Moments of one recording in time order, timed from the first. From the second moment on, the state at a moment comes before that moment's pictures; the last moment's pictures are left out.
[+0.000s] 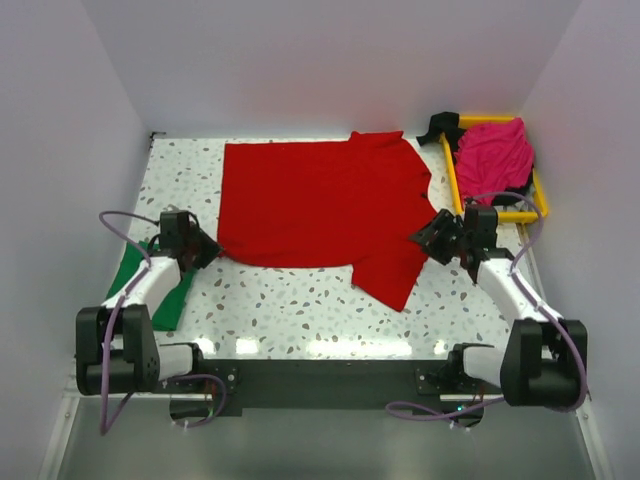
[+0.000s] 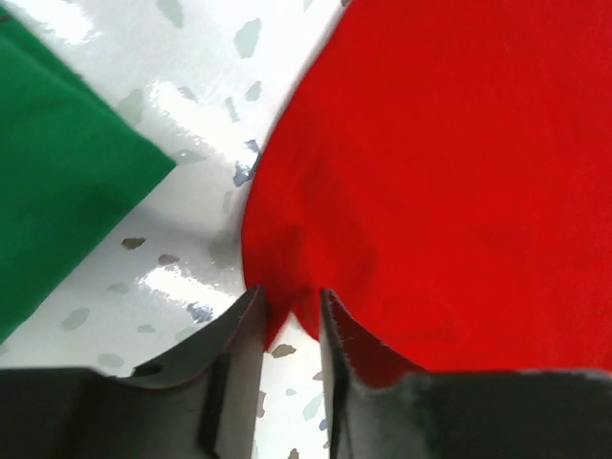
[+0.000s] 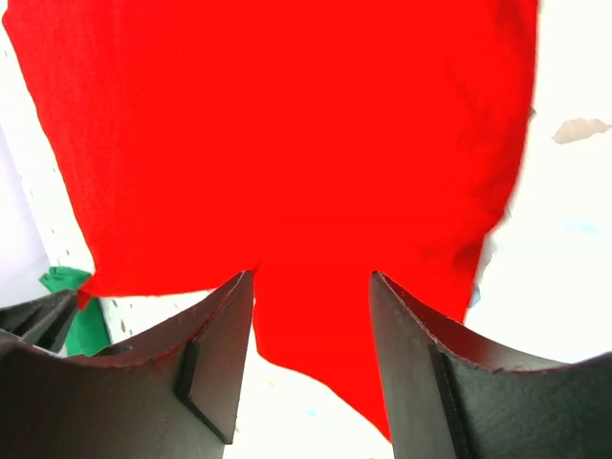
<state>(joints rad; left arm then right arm) 0.07 1.29 0.61 -0.18 0.08 -0.80 -0.02 1.24 0.66 -0.18 -0.33 0.71</state>
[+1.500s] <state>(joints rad) -0.09 1.25 0.52 -0.28 -0.29 -0.91 0.02 1.16 0.46 -0.31 -0.25 0.61</state>
